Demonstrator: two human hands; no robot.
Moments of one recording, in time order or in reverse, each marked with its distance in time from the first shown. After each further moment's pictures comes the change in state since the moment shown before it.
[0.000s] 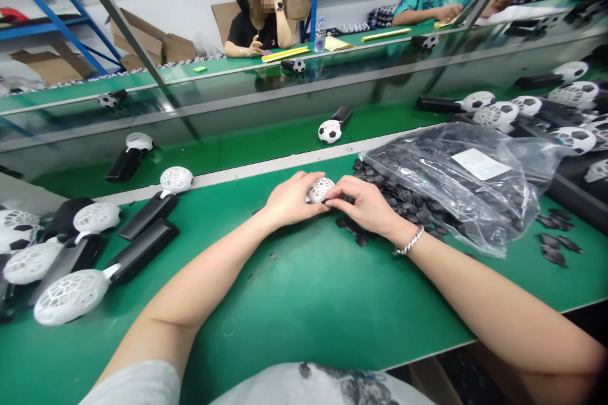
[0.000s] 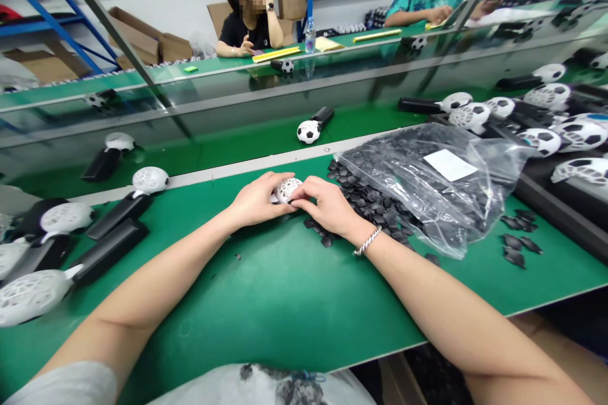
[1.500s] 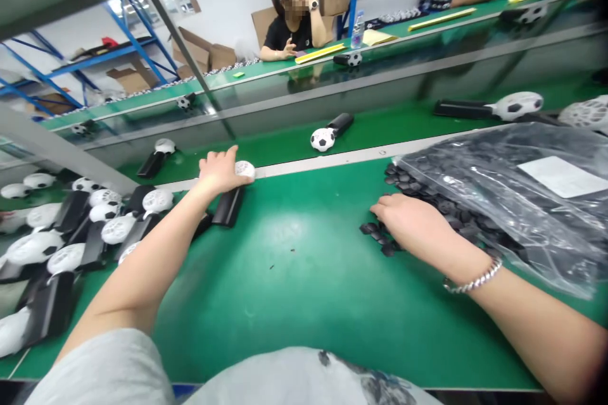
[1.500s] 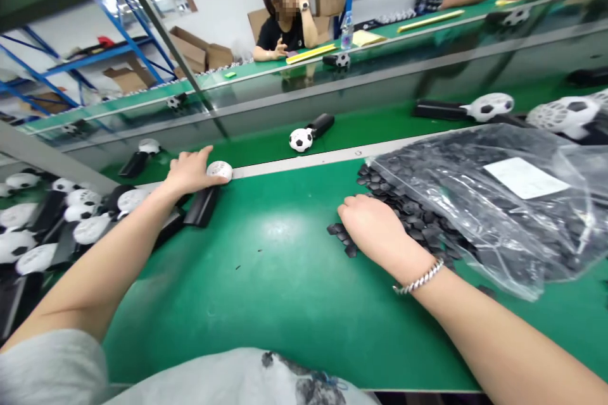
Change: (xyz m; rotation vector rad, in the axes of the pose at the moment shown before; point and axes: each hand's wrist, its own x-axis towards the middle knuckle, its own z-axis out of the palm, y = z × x) left_hand -0.048 -0.100 -0.117 0.562 0.103 -0.633; right_hand -0.012 -0.011 -0.023 -0.807 -0.479 0.014
